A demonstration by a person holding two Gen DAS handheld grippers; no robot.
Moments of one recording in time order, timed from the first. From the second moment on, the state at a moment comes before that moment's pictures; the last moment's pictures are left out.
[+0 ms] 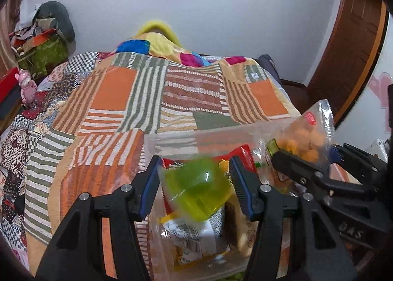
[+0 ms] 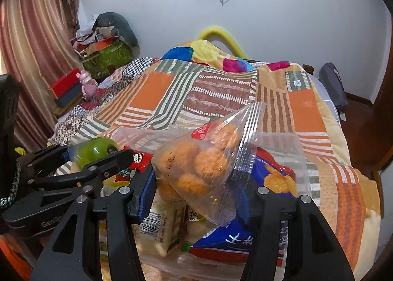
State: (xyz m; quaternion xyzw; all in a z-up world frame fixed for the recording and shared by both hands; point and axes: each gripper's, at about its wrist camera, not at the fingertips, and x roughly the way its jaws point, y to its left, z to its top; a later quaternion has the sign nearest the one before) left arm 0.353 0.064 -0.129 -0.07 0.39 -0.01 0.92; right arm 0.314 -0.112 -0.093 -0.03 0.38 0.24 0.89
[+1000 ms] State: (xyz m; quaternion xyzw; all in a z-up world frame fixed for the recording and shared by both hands) left arm 0.230 0.072 -0.108 -0.04 0.39 -0.04 0.92; right arm 0.224 -0.122 -0.089 -0.04 0.39 0.27 0.88
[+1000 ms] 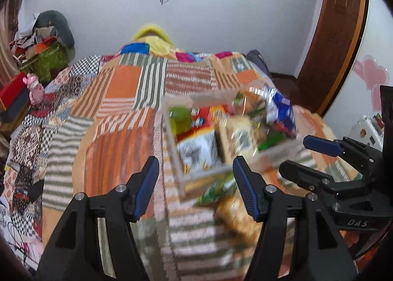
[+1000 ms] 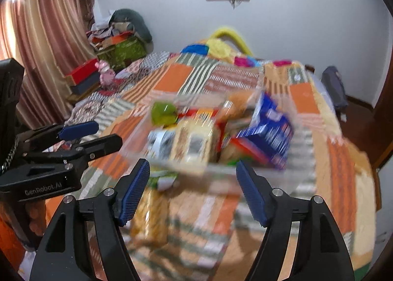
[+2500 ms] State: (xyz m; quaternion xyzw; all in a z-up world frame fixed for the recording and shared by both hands) left arm 0.257 0.011 -0.194 0.02 0.46 -0.06 0.89; right arm 0.211 -0.199 -0.130 0.04 0.44 0.23 0.87
